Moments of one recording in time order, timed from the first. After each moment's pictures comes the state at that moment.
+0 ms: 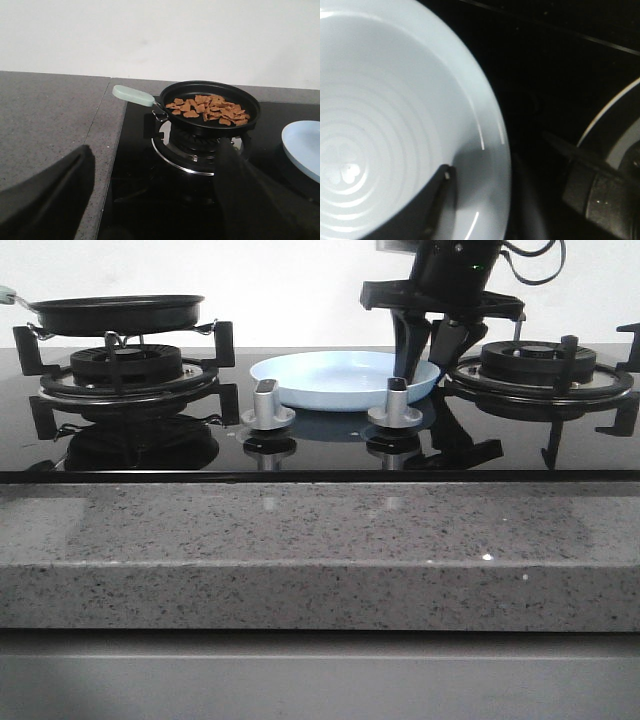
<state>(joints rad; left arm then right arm) -0.02 0.62 -0.57 -0.24 0.20 0.16 0.26 2.28 -2.29 0.14 1.24 0.00</state>
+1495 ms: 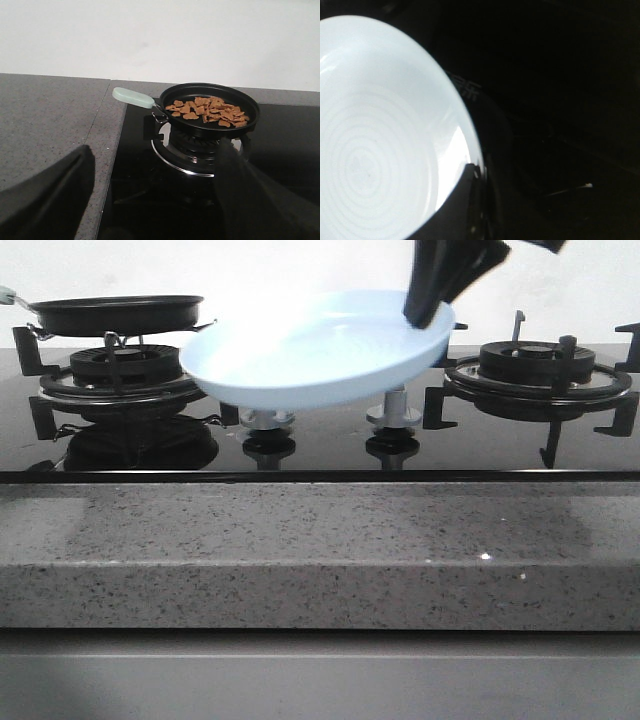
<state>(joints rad) -0.02 0.62 -0.57 -0.24 0.19 0.16 0.34 1.73 -1.60 0.26 1.01 -0.05</state>
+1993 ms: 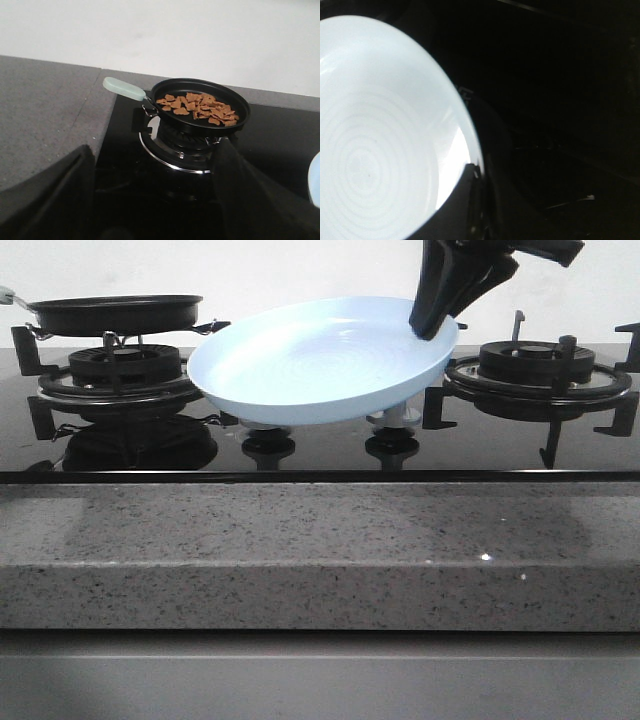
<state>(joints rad) -0.02 0.67 -0.59 -0.34 0.22 0.16 0.34 1.70 -1.54 0.27 0.93 -0.05</state>
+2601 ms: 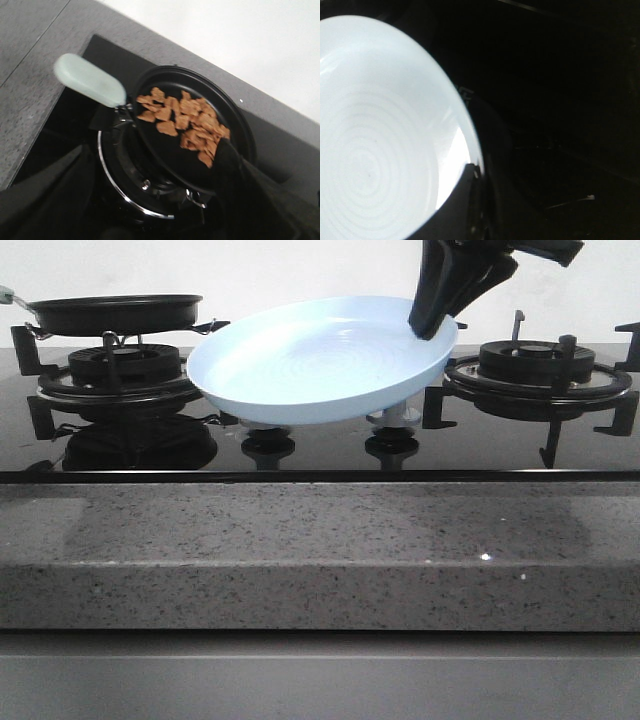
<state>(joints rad) 0.08 1.32 -1.08 -0.71 0.41 0.16 0.34 1.70 -1.54 0.27 0.93 -0.05</state>
